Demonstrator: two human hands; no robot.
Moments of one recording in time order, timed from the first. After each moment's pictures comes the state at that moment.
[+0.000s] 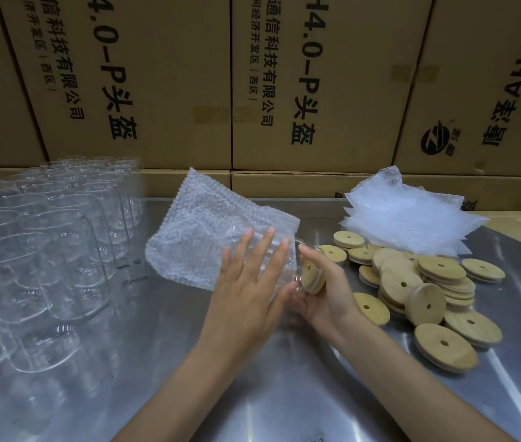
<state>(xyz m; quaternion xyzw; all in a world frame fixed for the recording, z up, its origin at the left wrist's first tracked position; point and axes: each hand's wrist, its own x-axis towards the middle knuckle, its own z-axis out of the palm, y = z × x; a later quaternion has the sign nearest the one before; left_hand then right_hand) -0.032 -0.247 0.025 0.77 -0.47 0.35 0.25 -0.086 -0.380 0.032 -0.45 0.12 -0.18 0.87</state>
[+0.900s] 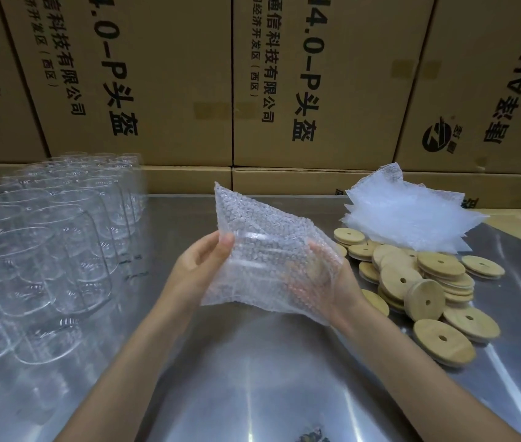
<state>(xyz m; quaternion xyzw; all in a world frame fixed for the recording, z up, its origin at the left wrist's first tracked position) 0.013 -0.212 0.039 0.62 -0.32 -0.12 0.71 -0.083 -0.393 0.033 -0.50 0.10 -0.18 0.84</state>
